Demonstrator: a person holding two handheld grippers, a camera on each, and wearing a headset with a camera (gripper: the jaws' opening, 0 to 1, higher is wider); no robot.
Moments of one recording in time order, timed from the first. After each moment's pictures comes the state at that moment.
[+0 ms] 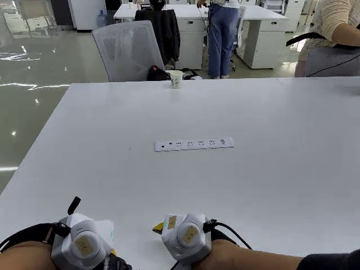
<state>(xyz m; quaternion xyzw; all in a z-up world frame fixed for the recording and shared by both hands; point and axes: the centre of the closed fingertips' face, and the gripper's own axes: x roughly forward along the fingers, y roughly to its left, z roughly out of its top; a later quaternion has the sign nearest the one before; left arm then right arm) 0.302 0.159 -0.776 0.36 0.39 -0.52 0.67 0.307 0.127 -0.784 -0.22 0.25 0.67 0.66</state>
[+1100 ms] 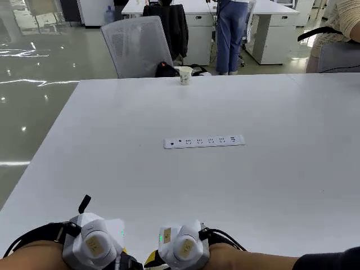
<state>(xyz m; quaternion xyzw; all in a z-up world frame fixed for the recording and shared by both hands) 0.301 0.158 -0.778 0.35 0.39 -0.52 0.67 0.291 0.141 -0.804 -0.28 0.25 0.70 0.61</state>
